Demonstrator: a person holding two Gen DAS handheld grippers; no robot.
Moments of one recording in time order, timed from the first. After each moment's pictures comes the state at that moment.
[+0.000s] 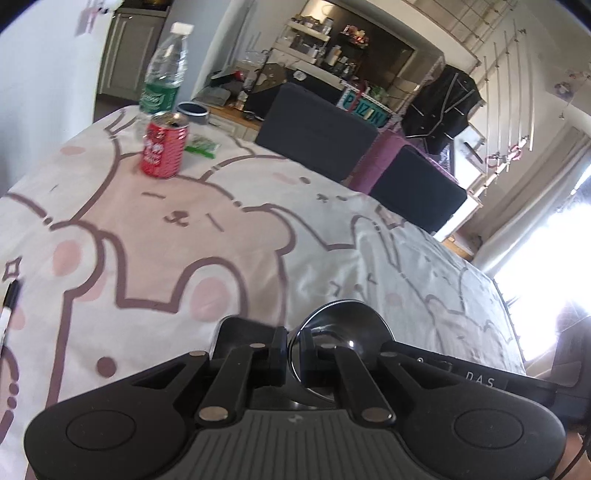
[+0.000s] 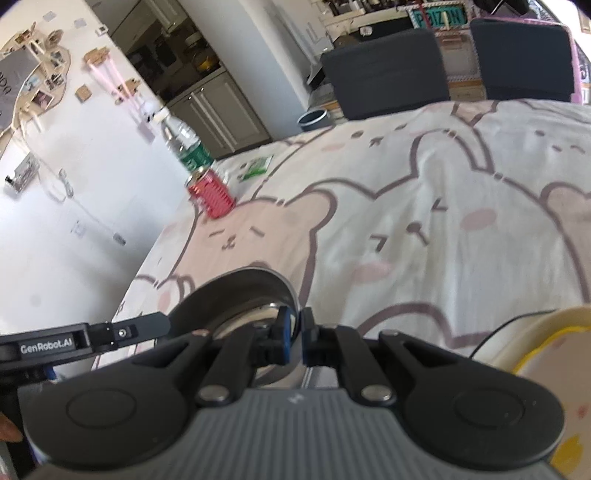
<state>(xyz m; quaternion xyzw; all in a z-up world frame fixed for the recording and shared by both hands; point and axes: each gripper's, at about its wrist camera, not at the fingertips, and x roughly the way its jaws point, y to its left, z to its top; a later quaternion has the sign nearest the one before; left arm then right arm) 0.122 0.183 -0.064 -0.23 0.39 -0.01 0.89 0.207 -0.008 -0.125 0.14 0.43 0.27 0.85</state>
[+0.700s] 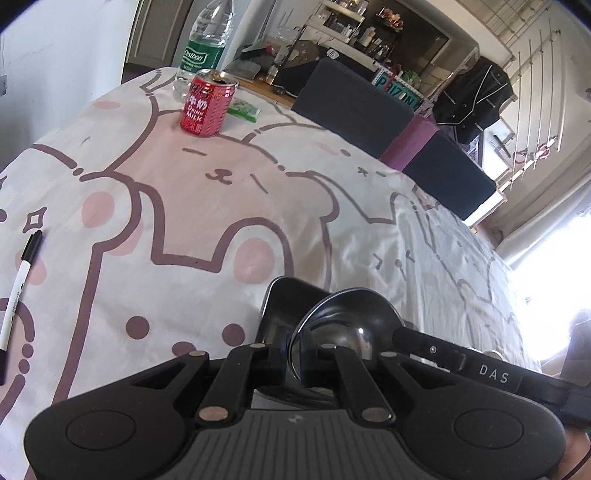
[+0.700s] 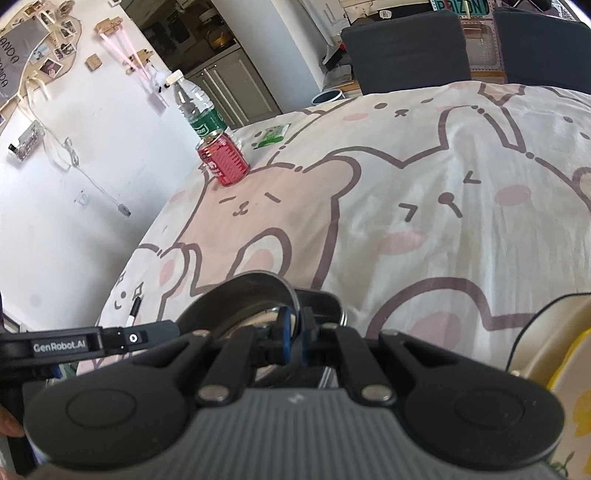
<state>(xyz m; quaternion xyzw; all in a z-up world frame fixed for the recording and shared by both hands) 0.117 0.201 -0.094 -0.24 0.44 0.01 0.87 0.205 0.017 -0.145 0.11 0.45 0.29 0.84</state>
